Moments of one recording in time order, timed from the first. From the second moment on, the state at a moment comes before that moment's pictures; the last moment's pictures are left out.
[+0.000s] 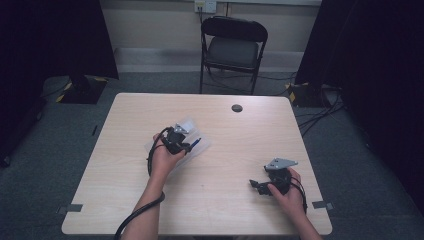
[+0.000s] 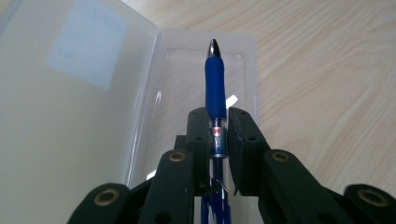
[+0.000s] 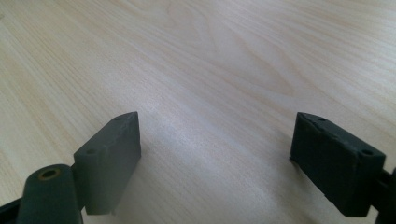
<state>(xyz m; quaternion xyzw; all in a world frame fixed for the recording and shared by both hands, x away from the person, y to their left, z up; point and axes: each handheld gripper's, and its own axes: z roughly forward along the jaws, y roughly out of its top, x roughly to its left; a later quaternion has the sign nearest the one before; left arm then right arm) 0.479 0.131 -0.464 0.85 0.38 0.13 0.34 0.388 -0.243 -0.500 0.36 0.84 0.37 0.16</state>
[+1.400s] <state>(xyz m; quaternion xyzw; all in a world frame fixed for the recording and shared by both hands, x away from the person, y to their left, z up) 0.451 0.150 -0.470 0.82 0.39 0.16 0.37 0.388 -0.244 -0.500 0.36 0.84 0.37 0.16</state>
